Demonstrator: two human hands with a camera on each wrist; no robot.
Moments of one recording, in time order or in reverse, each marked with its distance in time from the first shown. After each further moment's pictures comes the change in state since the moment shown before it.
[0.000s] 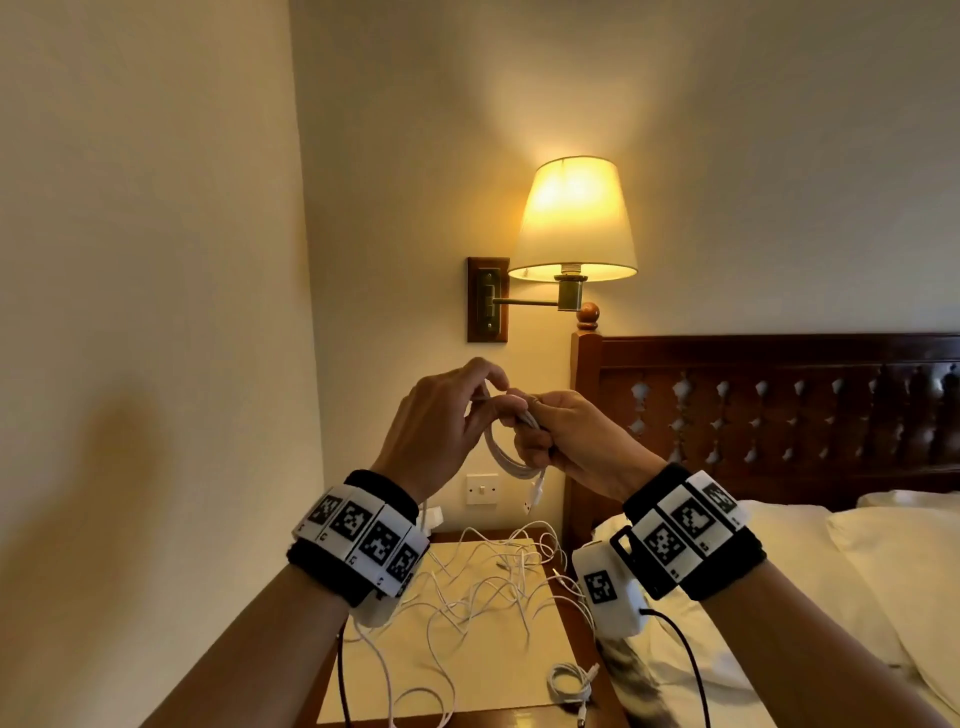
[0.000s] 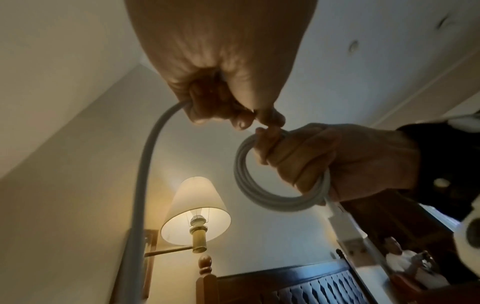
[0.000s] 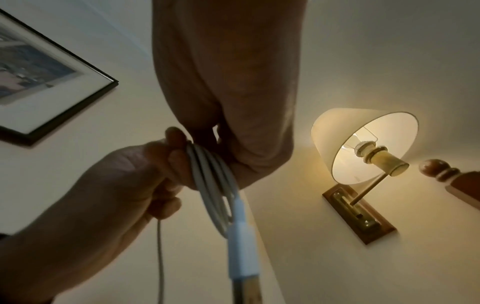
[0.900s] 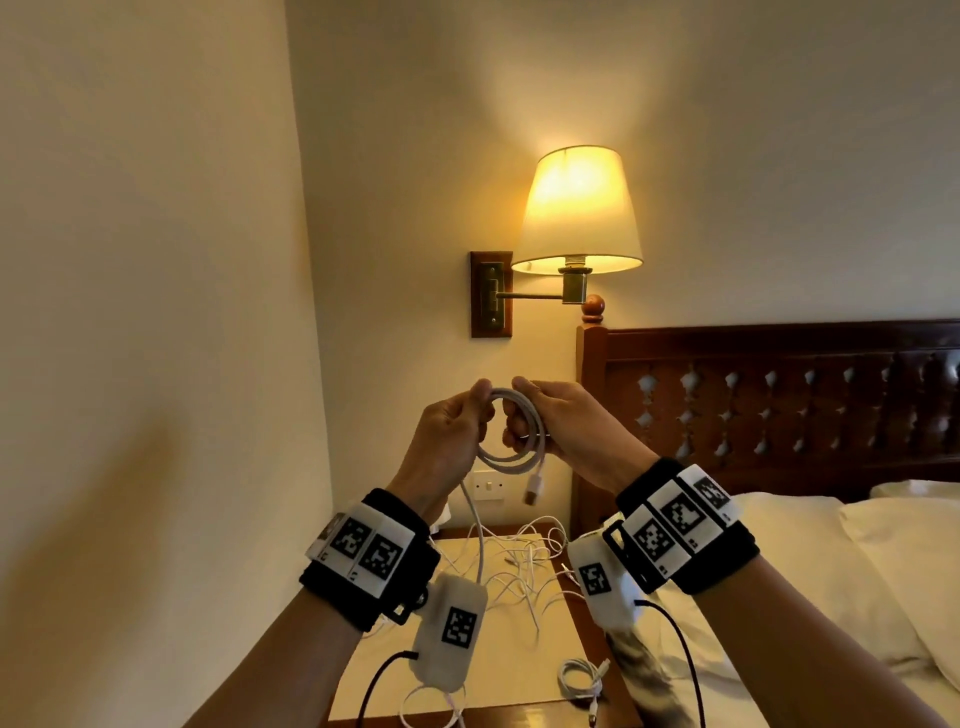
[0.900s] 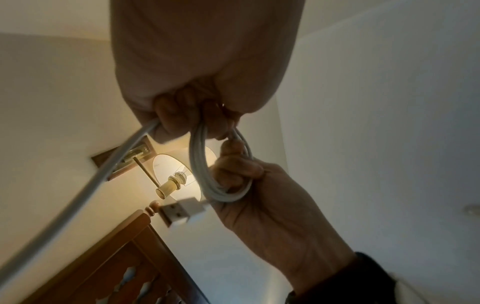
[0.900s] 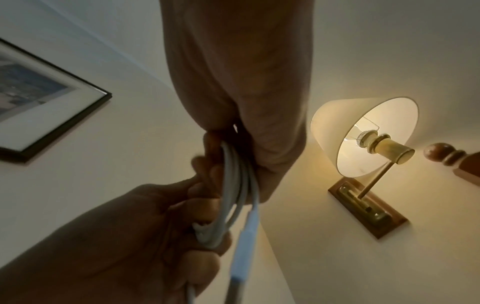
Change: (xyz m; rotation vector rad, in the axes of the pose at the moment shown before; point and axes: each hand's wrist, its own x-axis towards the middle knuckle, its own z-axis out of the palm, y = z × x) left_hand -0.009 0.020 0.011 -0.618 -0.048 -0.832; right_hand 0.011 0.003 0.006 -0.095 0.160 -0.023
